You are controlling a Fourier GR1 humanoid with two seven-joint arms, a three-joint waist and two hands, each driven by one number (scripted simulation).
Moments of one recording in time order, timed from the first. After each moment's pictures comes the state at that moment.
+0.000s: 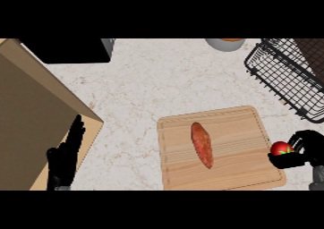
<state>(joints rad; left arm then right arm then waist) 0.10 0.15 -0.11 -1.44 0.00 0.24 0.00 -0.03 -0.45 0.04 -1.43 0.77 0.17 0.70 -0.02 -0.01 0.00</state>
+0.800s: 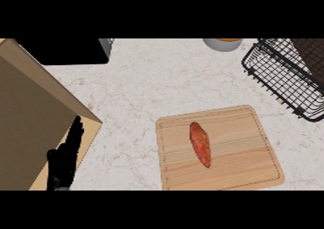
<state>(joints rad) 0.10 0.14 -0.11 -1.44 -0.01 0.24 -0.01 0.02 -0.58 -0.43 -1.92 0.51 0.09 0.78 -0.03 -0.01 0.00</state>
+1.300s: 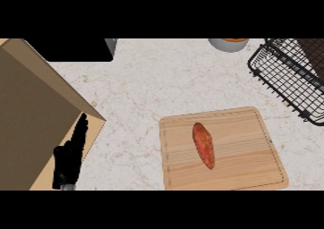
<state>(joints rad) 0.08 0.12 -0.12 -1.44 -0.04 0.24 0.01 -0.11 -0.78 -0.58 -2.09 0.43 0.26 0.95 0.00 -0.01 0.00</state>
